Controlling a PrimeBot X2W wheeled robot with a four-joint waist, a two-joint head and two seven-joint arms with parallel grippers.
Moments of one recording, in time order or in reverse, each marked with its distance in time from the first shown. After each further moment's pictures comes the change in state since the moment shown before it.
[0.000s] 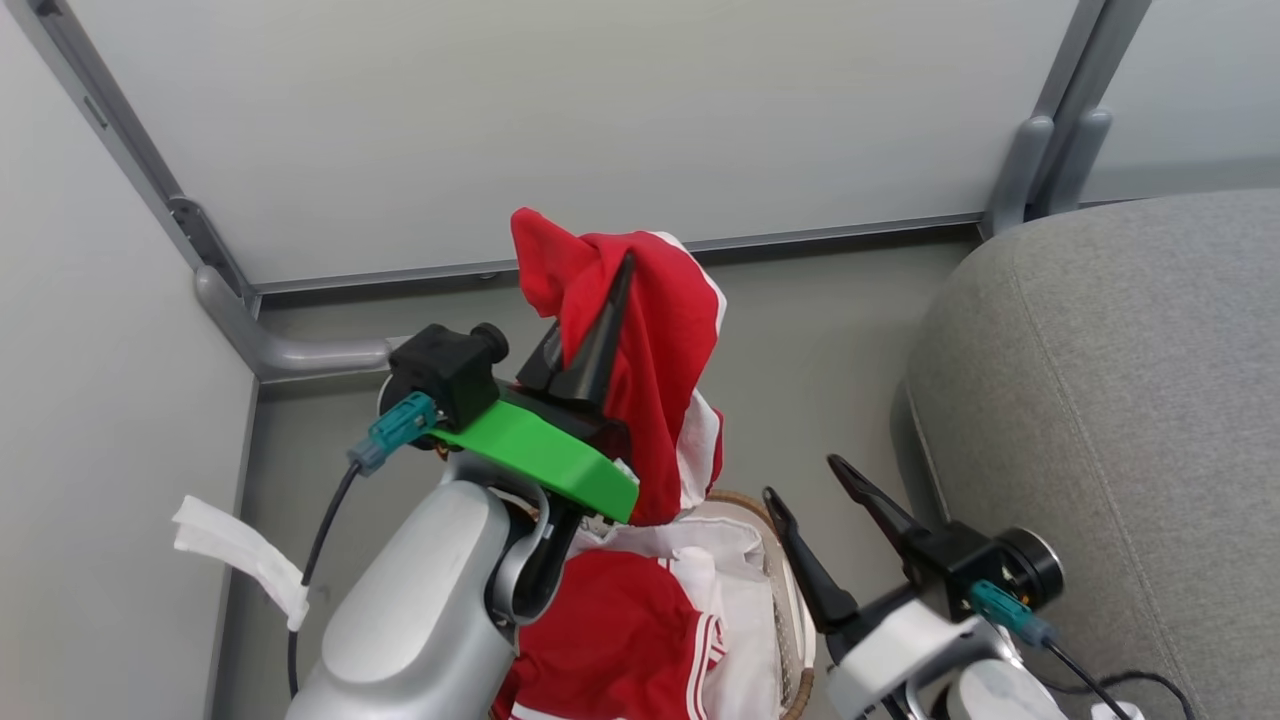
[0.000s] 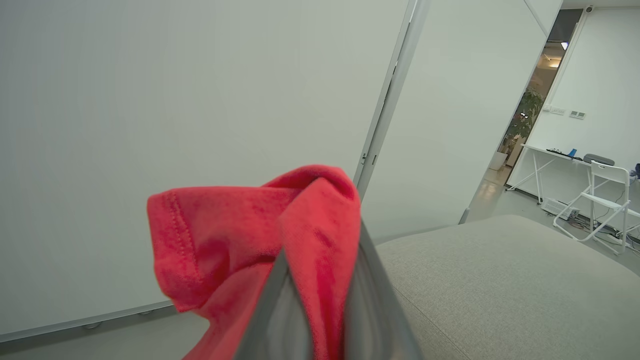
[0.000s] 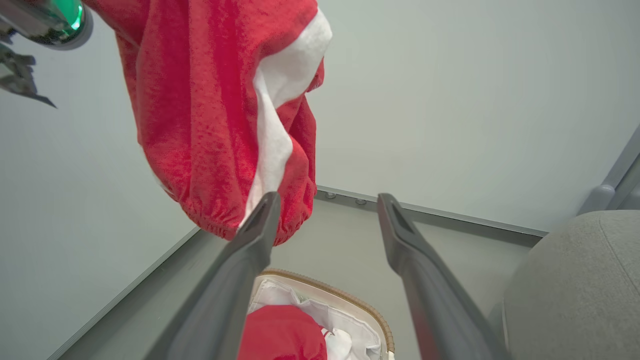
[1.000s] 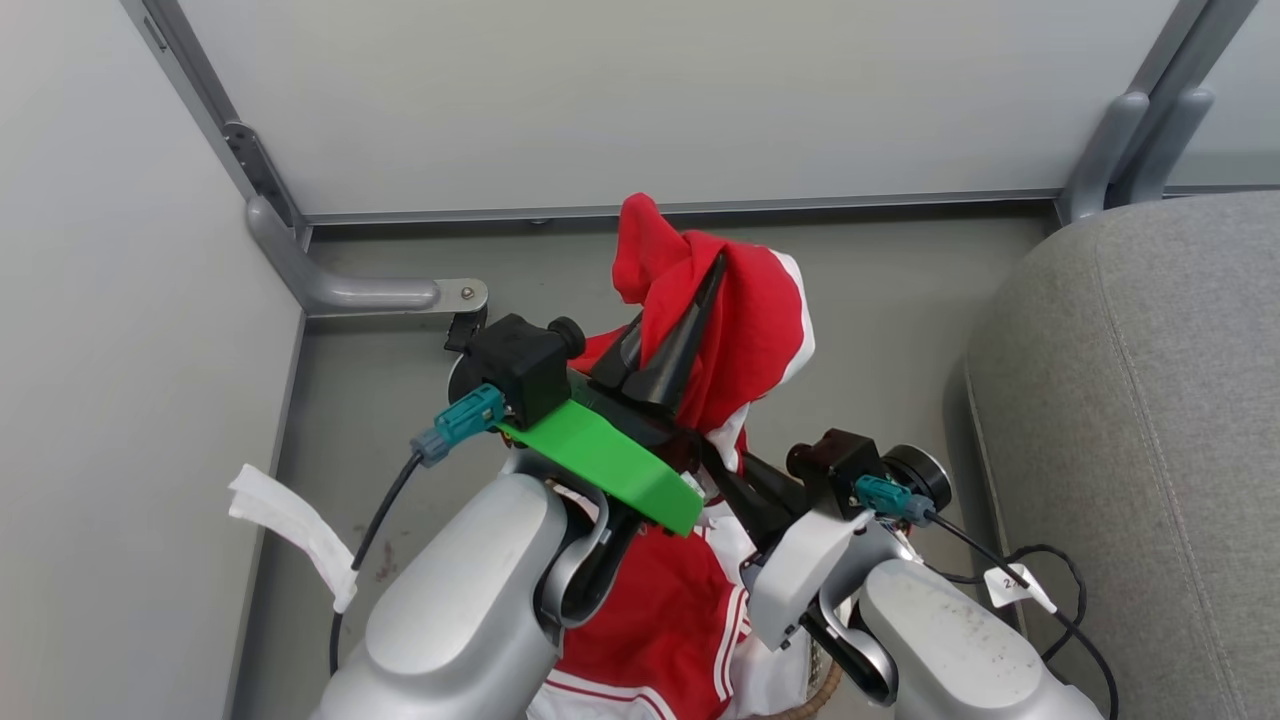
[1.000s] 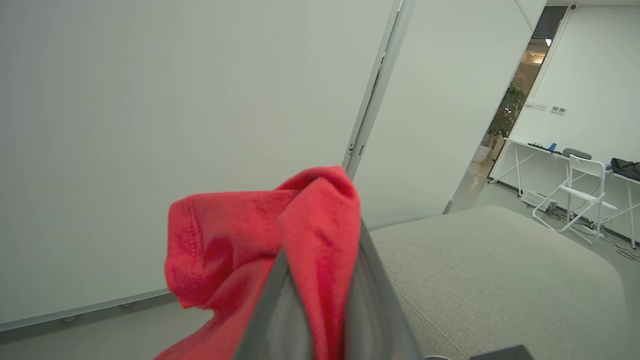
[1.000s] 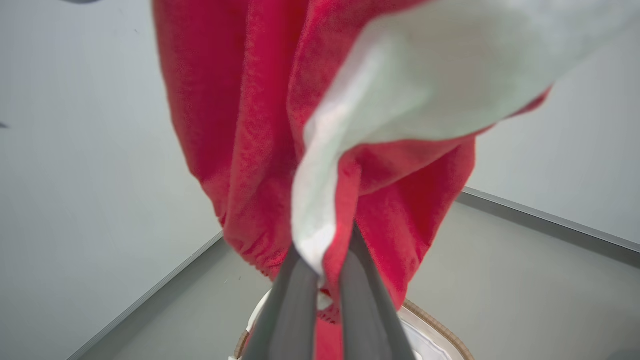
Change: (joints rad) left arm -0.052 -0.012 -0.130 -0.039 -0.049 0.000 0.000; right arm -0.356 0.000 0.312 0.345 0.241 0.000 -0.001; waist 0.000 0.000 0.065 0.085
